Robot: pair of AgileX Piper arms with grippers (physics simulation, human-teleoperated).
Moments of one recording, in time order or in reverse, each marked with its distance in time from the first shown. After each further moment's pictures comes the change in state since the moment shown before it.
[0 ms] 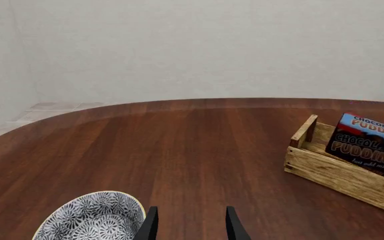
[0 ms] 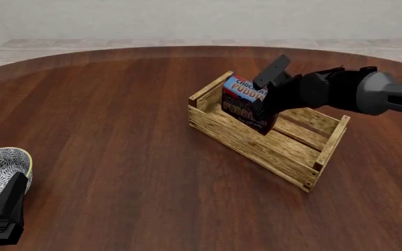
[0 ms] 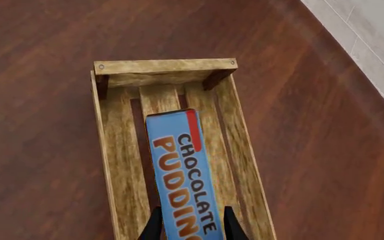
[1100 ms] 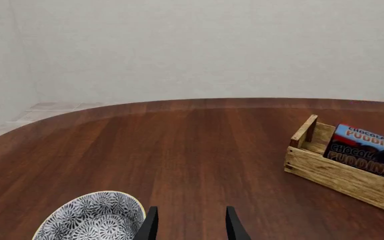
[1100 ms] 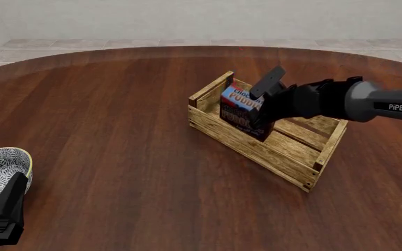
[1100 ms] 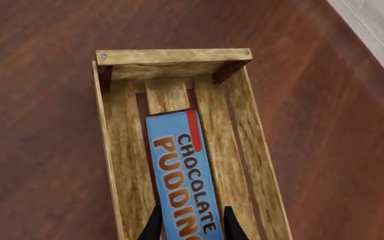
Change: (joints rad) left arm 0.000 0.000 0.000 0.000 0.000; right arm 0.006 0.053 0.033 -0.063 0.010
